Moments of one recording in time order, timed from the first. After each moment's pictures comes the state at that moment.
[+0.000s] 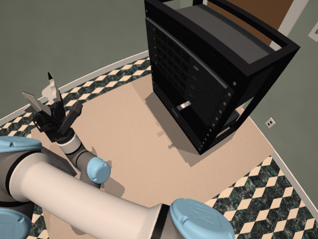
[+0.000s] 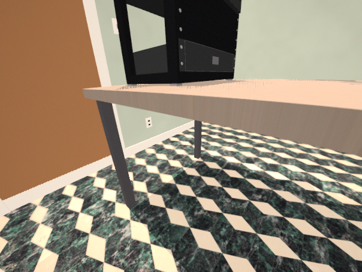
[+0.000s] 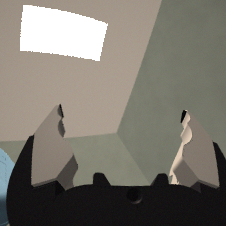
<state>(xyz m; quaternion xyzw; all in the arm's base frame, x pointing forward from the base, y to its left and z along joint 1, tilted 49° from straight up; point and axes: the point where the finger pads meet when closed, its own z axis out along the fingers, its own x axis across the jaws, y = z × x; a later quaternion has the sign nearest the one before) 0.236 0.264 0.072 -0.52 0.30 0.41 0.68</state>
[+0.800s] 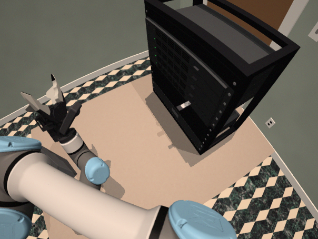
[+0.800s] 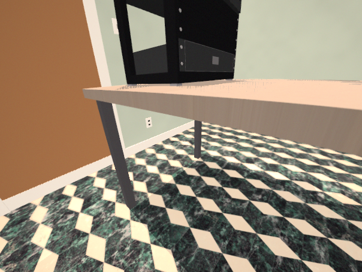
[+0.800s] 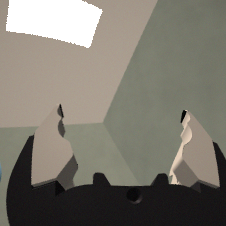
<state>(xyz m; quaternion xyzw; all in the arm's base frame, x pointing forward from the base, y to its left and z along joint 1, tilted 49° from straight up) 0.234 0.264 0.046 -0.58 0.28 0.37 0.67</state>
